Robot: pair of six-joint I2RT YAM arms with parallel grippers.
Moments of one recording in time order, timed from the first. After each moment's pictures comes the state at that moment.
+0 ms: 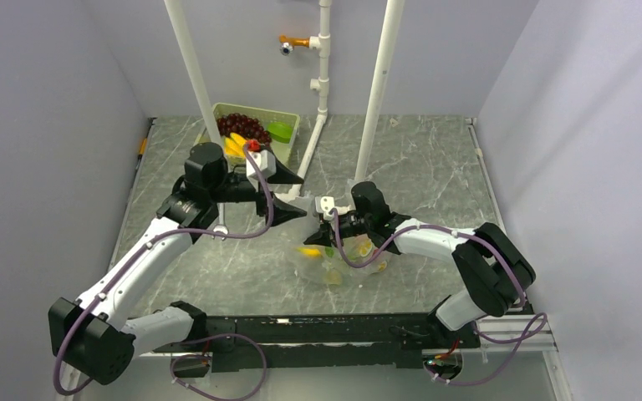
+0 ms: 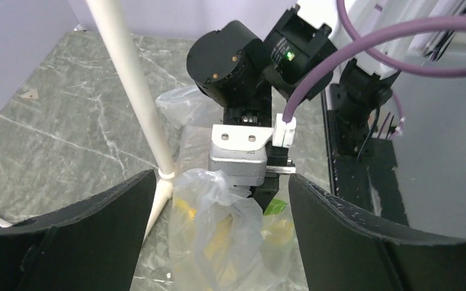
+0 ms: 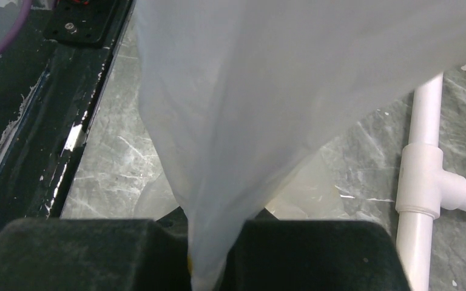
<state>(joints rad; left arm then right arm) -0.42 1.11 0.98 -0.01 1.01 0.11 0.68 1.51 0.71 0.34 -0.92 -0.43</state>
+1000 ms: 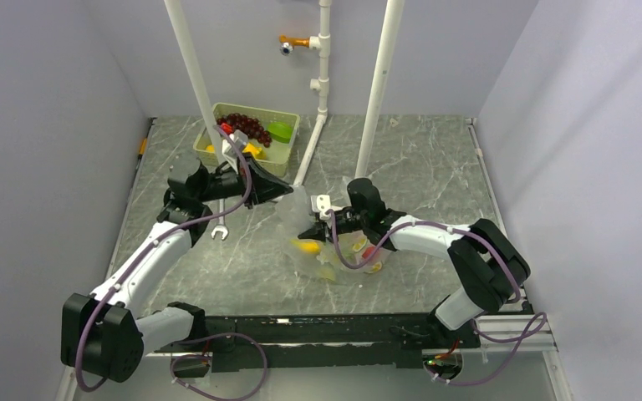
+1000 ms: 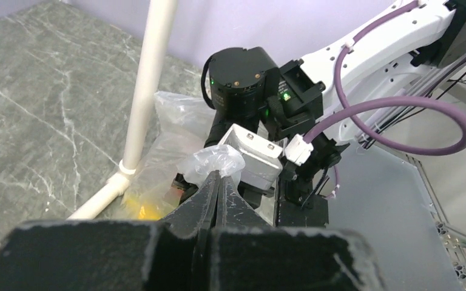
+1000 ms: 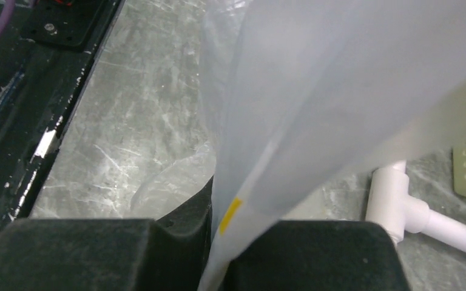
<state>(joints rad) -0.28 1.12 0.81 0.44 1.06 -0.47 0.69 1.55 0.75 0.36 -0.92 -0.49</state>
